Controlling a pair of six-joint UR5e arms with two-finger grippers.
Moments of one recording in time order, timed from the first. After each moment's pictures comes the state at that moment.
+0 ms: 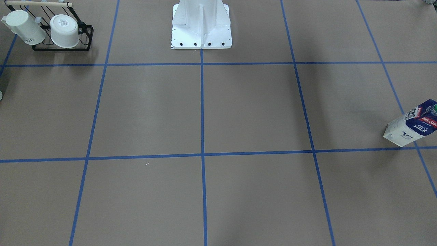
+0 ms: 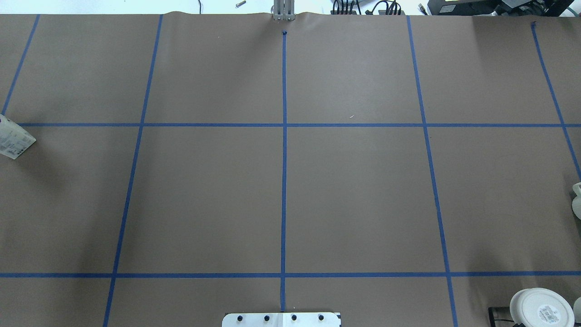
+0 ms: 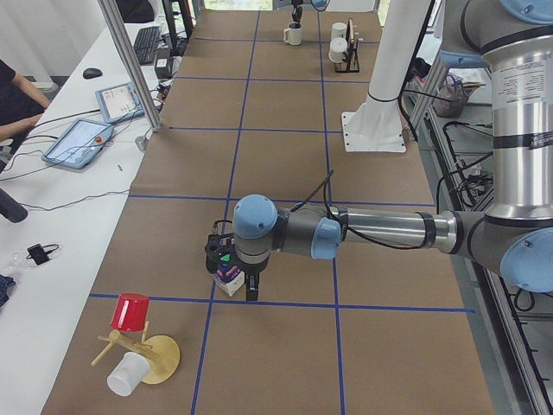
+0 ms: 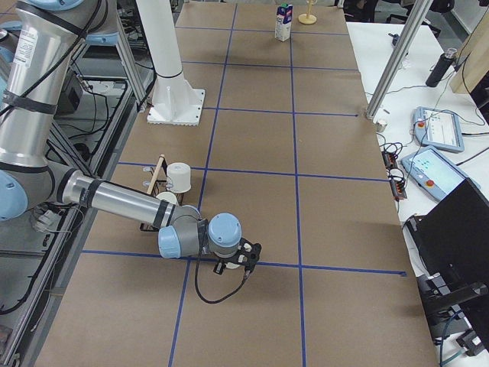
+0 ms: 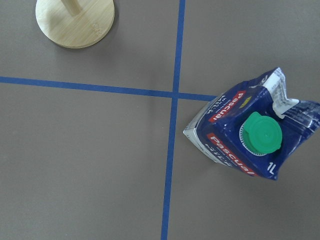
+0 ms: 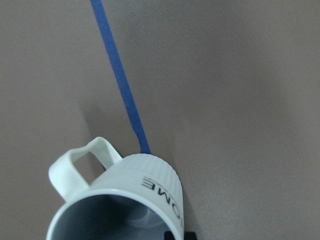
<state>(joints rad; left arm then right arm) -1.58 -1.44 -1.75 -1.68 -2.39 -0.19 1.40 -1.90 1.58 -1.11 2.45 0.54</state>
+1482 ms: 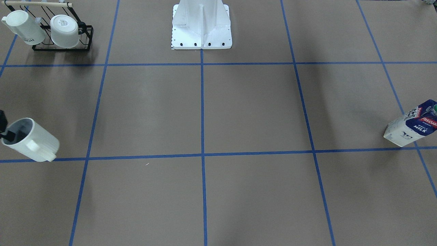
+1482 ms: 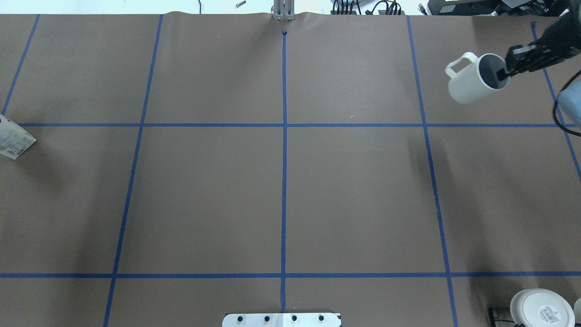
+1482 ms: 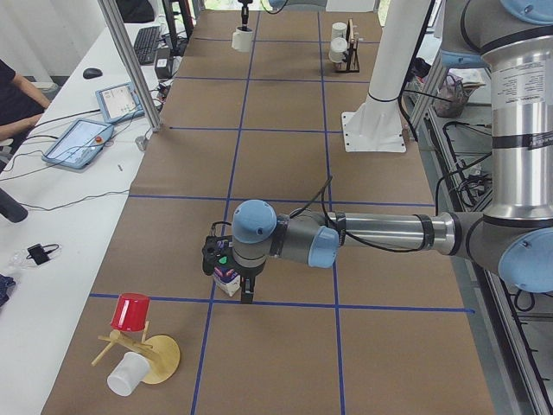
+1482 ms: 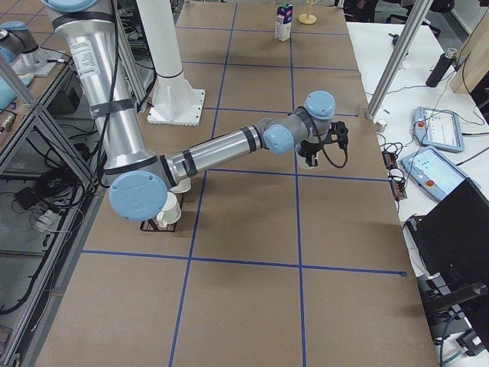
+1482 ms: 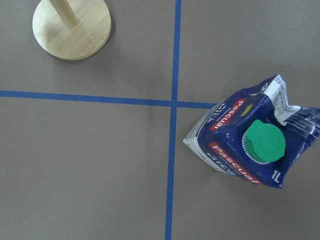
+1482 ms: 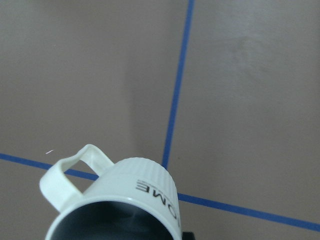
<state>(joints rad) -1.58 -1.45 -1.71 -1.77 -2.39 -0.20 1.18 -1.23 1.68 -1.38 2.35 0.53</state>
